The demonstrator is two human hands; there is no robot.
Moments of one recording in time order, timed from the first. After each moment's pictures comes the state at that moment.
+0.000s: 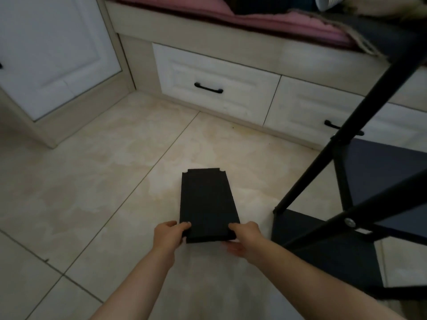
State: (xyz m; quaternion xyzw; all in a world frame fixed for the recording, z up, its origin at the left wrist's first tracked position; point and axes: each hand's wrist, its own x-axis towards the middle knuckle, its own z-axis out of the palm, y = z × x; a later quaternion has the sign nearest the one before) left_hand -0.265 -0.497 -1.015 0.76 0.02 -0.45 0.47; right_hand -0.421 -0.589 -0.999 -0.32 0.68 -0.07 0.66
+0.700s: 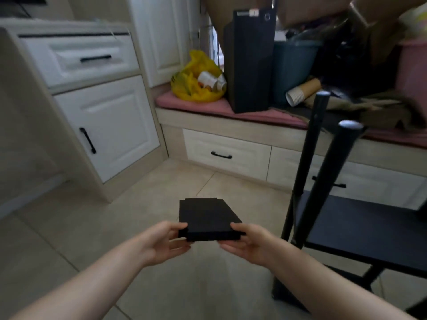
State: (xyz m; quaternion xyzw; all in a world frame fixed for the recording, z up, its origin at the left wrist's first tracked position) left_hand -0.260 -0.437 -0.773 0.64 -0.04 -0.57 0.51; right_hand -0.453 -0.553 -0.782 -0.25 0.47 -0.15 0.84
